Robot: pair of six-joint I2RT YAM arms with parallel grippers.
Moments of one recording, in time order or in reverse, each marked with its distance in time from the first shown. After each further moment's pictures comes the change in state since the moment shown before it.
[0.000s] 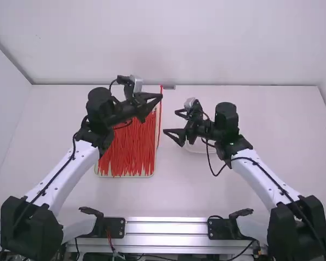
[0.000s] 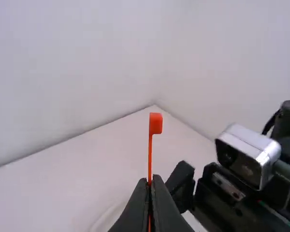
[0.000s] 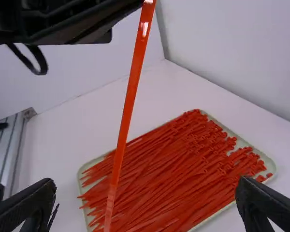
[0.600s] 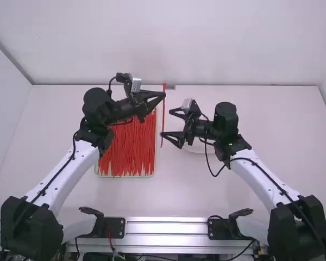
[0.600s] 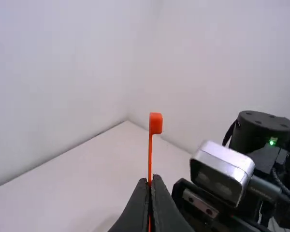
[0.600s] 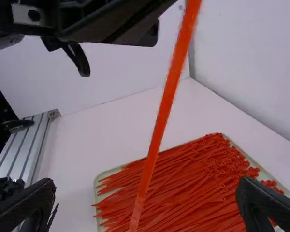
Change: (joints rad) left arm 0.000 0.000 0.000 0.133 0.096 -0.087; right arm 0.033 0.000 0.000 0.091 -0.077 -0.002
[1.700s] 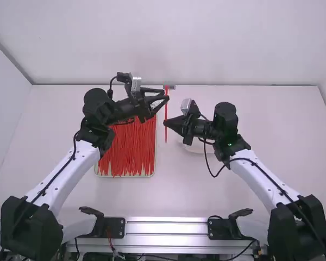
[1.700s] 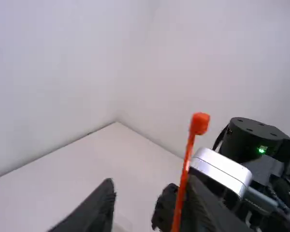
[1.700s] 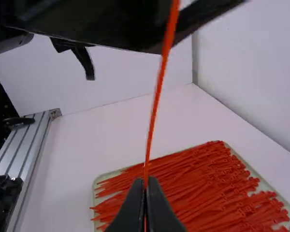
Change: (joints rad) left arm -0.003 0.000 0.000 0.027 0.032 -0.062; right arm -0.013 0.000 0.001 0.017 -0.004 -0.019
